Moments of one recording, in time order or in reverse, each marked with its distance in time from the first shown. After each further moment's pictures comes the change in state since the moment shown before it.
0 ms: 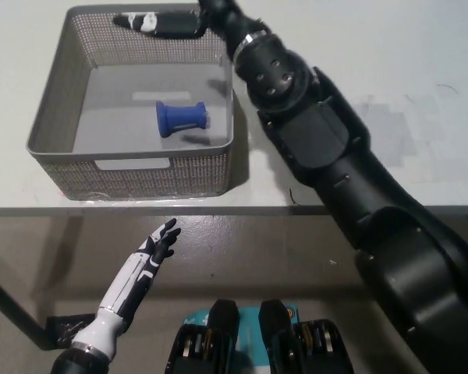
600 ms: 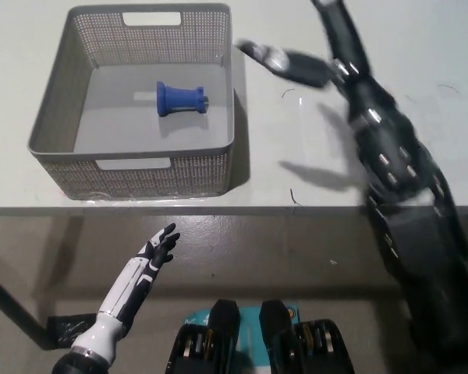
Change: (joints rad) left_arm 0.018 0.000 0.000 0.001 0.000 0.005 0.000; right_arm 0.536 -0.130 -0.132 -0.668 0.031 0.076 0.012
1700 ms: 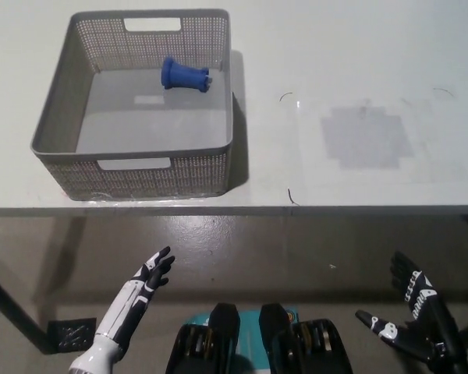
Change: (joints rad) left_arm 0.054 -0.004 0.005 0.046 -0.005 -0.038 0.001; right_arm 0.757 -0.075 -0.057 -0.051 0.273 -0.169 0.132
